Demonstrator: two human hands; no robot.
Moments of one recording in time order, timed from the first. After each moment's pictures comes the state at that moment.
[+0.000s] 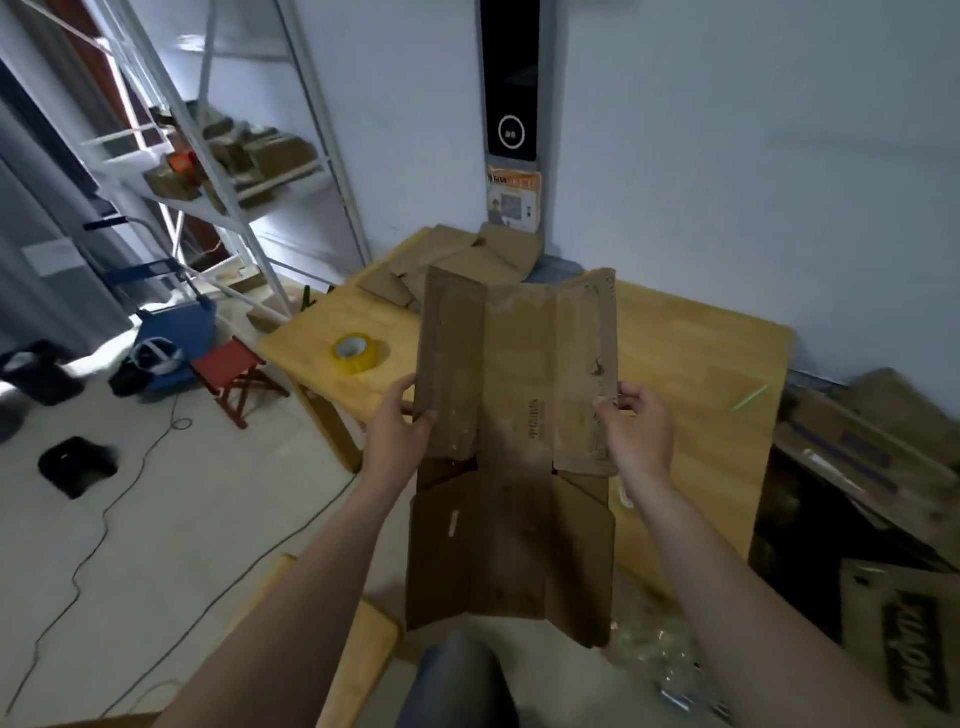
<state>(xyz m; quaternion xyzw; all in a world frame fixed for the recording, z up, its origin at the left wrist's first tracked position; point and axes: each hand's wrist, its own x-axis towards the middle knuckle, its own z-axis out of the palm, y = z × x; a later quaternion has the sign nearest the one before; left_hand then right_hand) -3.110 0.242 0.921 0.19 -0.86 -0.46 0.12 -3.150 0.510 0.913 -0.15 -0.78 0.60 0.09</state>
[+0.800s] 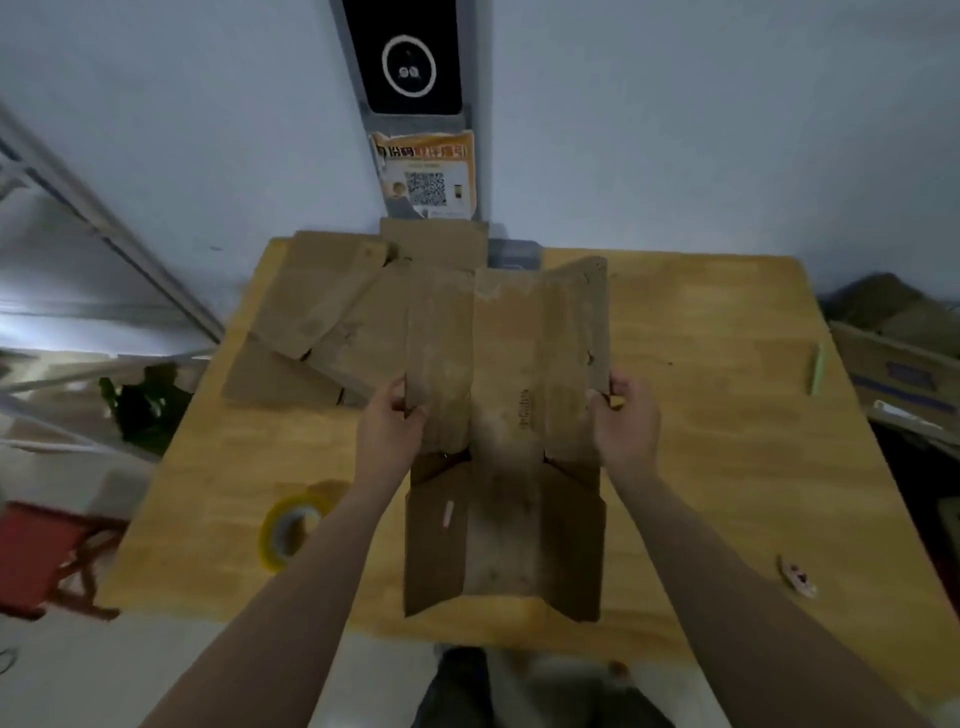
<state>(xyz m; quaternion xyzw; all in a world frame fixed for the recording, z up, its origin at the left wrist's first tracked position) -3.602 0.052 0.821 0.01 -0.90 -0.44 -0.06 -3.522 0.303 0.820 -0.37 -0.80 0.45 0.15</state>
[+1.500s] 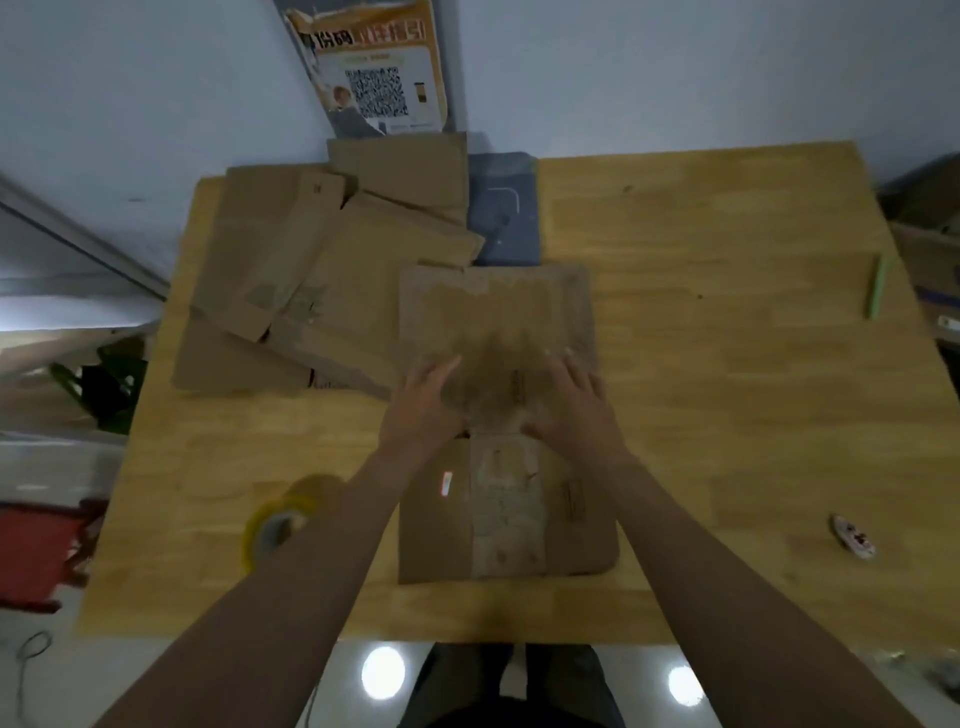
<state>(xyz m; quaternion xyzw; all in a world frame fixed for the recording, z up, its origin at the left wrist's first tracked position) -3.663 0.087 0.726 -0.14 -0.93 -0.23 -0.25 -3.566 0.288 0.709 -0.22 -0.92 0.31 -0.14</state>
